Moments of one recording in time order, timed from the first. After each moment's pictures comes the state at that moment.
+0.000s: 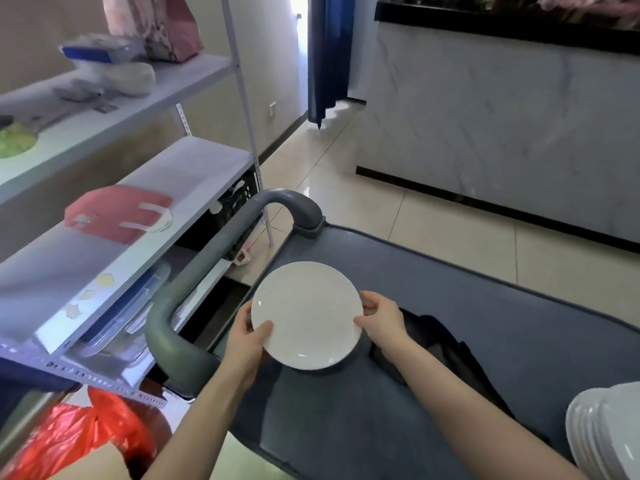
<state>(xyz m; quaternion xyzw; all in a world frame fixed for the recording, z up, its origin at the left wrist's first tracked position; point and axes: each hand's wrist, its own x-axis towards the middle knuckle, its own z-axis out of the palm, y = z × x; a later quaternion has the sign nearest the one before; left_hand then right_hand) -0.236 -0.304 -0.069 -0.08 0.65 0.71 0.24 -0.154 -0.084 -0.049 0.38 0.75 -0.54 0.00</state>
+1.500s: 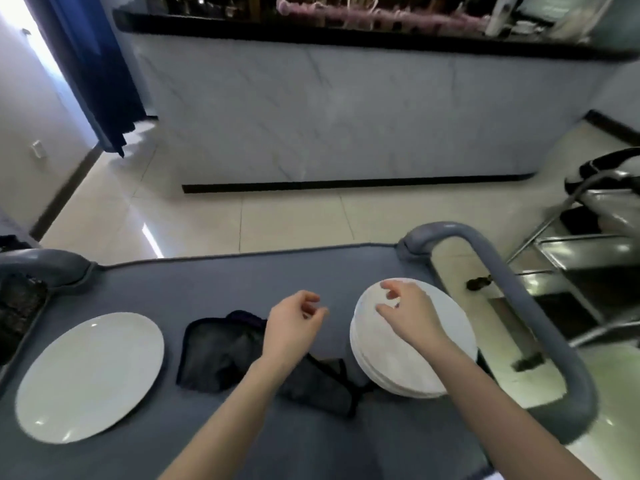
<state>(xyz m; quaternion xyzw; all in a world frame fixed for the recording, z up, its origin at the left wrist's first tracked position) -0.024 -0.014 -0.015 0.40 0.78 0.40 0.27 0.152 0.096 0.022 0.56 0.77 -0.29 -0.11</state>
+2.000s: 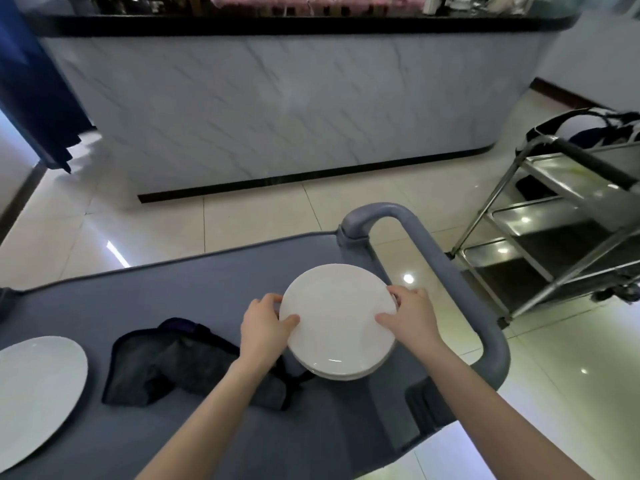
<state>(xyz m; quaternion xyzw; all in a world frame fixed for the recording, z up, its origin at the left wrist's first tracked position) 0.054 0.027 -0.025 0.39 0.82 0.31 0.27 0.278 0.118 0.000 0.64 0.70 -0.29 -0.11</state>
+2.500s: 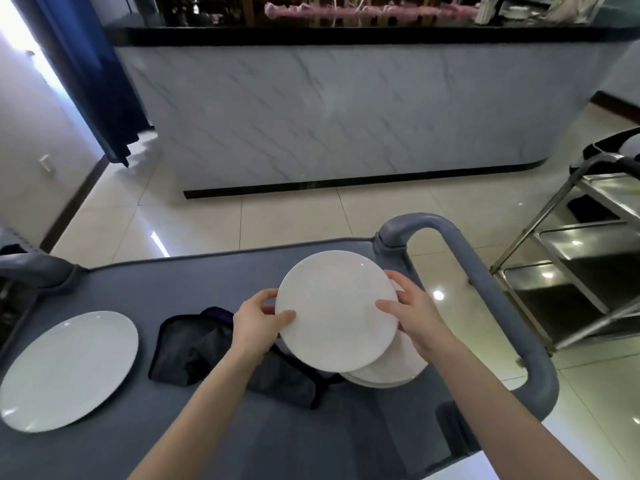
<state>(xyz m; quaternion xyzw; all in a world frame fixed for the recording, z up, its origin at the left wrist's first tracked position) 0.004 -0.010 -0.008 0.24 0.78 0.46 0.34 0.229 0.118 0.008 0.49 0.57 -0.62 -0.24</state>
